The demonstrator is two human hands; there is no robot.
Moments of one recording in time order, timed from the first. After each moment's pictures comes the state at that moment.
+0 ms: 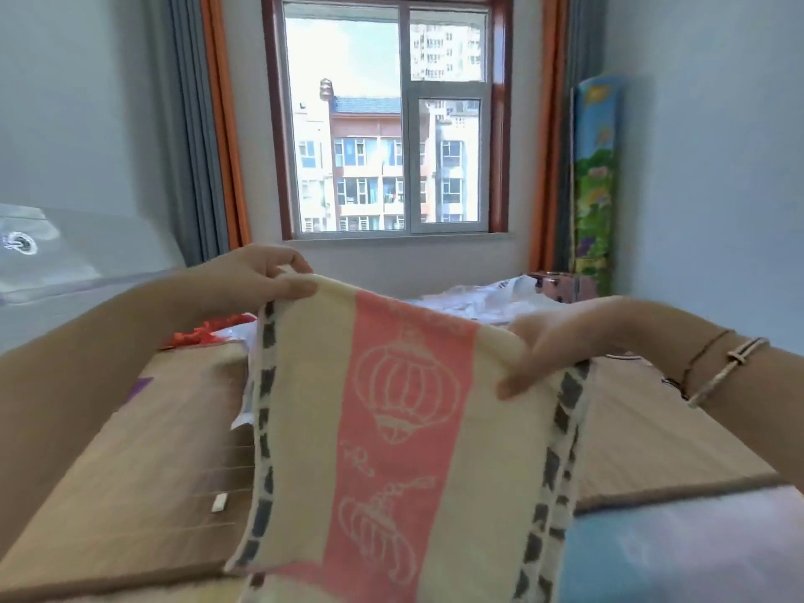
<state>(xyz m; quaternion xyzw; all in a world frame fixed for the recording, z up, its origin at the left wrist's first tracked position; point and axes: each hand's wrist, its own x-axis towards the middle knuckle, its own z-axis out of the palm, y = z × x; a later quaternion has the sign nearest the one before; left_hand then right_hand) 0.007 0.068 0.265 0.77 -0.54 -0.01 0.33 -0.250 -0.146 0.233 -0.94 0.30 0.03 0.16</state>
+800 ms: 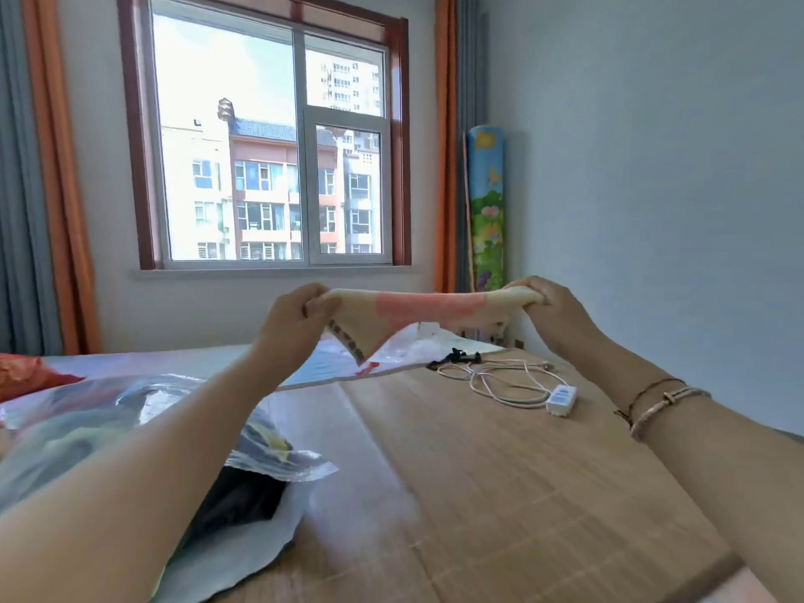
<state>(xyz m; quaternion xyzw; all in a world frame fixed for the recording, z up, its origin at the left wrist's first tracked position) -0.009 -0.250 0.238 0.60 -0.56 0.06 0.57 -0.275 -0.393 0.241 -0.76 0.34 -0.52 0.21</state>
